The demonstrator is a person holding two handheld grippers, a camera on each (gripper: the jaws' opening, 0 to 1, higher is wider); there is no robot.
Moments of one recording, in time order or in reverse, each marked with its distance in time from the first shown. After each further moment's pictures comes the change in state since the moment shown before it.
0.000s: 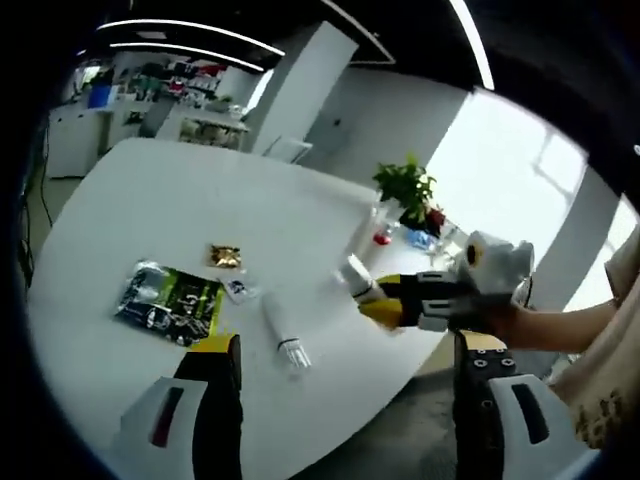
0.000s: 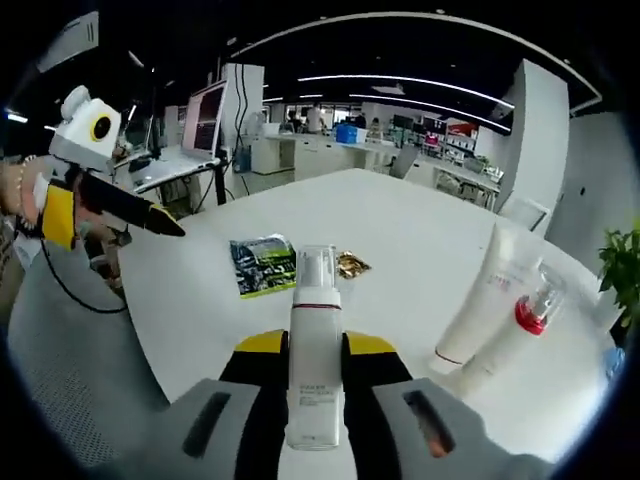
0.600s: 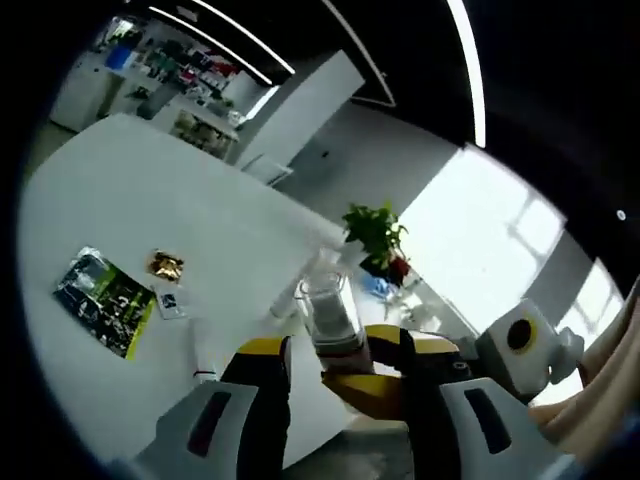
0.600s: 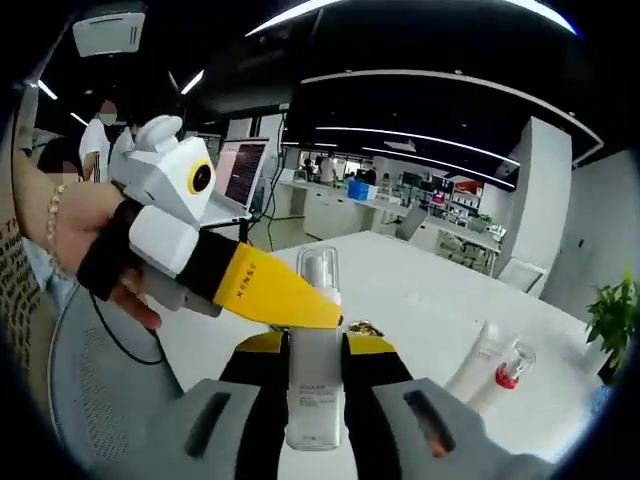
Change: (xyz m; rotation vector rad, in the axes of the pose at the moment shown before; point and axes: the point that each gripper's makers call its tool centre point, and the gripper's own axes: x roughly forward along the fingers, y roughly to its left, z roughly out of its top) left arm 0.032 -0.058 0.031 -0.203 -0.160 -0.127; right arm -0.045 0.037 0.065 -0.091 -0.192 -0.011
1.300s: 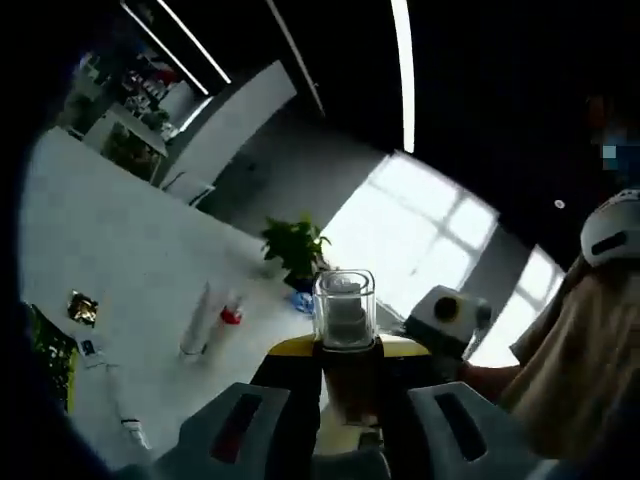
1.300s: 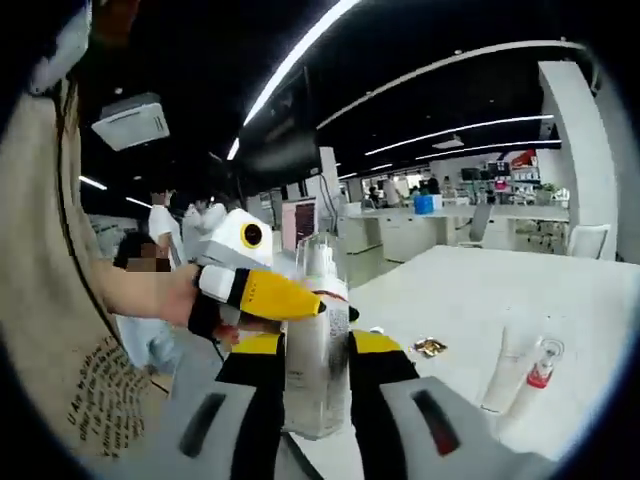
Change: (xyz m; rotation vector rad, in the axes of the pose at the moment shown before) left arm 0.012 -0.114 0.021 0.178 0.037 -0.397; right arm -0.084 -0.022 0.055 0.266 -0.182 0.483
